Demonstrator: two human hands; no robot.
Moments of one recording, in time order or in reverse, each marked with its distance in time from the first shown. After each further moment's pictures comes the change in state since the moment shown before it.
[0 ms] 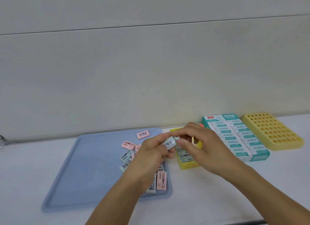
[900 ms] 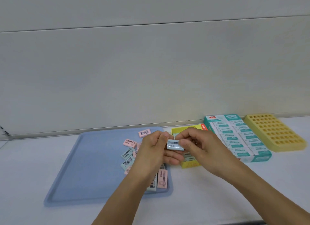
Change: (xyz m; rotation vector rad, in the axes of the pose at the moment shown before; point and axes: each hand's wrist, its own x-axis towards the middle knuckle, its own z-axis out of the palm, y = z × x) left_hand 0.006 -0.002 0.006 -0.114 0.116 0.011; right_hand -0.003 0.000 0.006 0.157 -0.056 0.187
